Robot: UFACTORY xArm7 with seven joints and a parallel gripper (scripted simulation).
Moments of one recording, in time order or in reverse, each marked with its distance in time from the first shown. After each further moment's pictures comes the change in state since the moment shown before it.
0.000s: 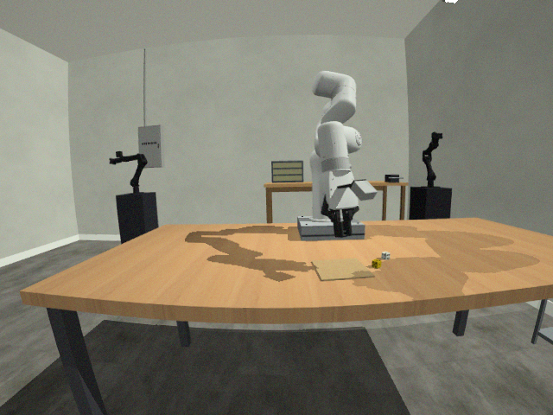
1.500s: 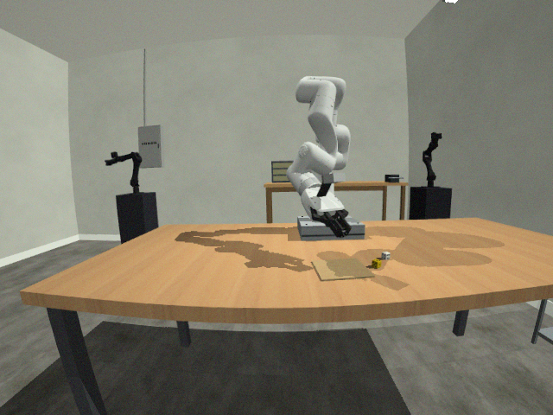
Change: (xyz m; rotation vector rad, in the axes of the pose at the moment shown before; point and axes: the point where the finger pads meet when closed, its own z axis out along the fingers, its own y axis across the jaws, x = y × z) arm -0.007 0.002 -0.004 0.013 0.793 0.000
